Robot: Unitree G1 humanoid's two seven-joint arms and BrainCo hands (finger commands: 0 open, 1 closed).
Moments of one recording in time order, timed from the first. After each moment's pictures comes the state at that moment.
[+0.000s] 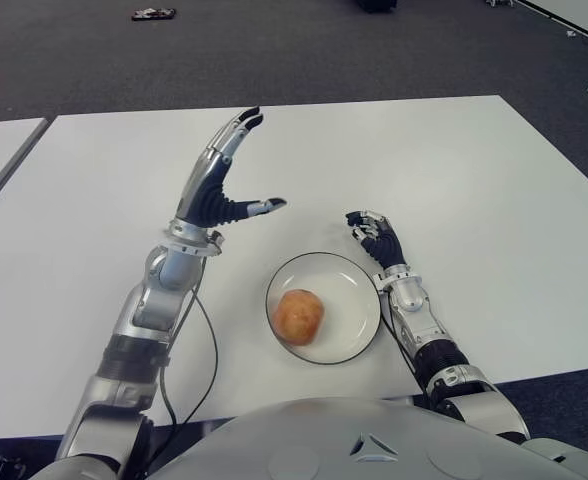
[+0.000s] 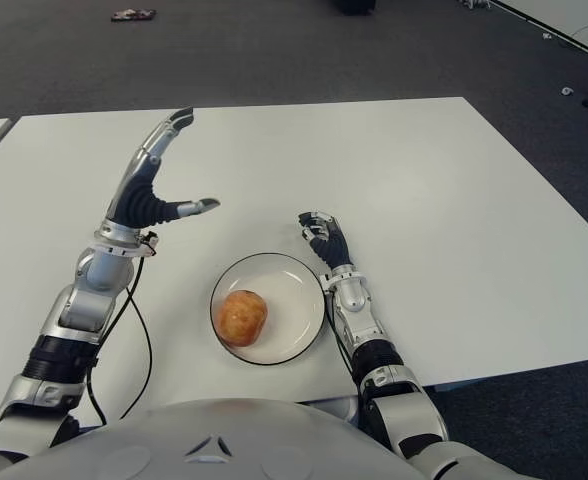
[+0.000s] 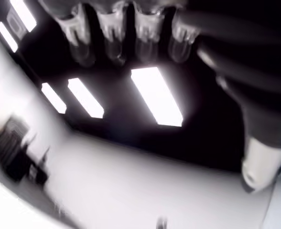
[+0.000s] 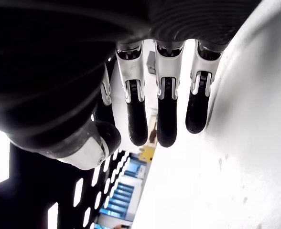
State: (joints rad) left arm -0.11 0.35 -0.03 0.09 0.38 -0.58 0.23; right arm -0.18 -0.08 0.10 0.77 -0.18 -0.53 -0.09
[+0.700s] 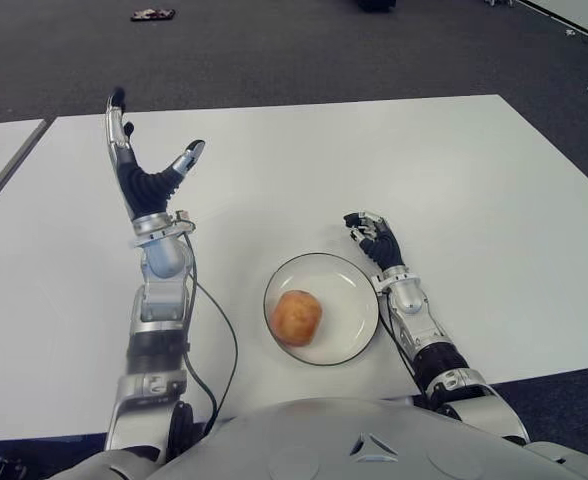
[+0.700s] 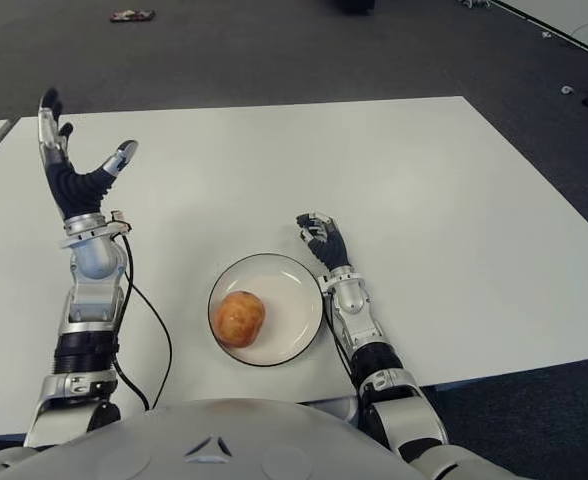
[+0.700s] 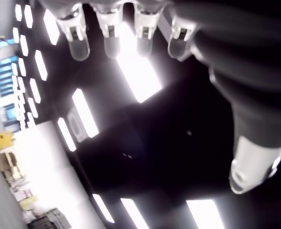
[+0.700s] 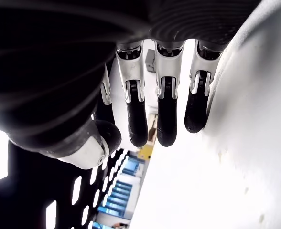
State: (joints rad) left arm -0.10 0.13 0.18 0.05 0.31 -0.35 0.45; right arm -0.16 -0.07 0.11 0.74 -0.19 -0.51 -0.09
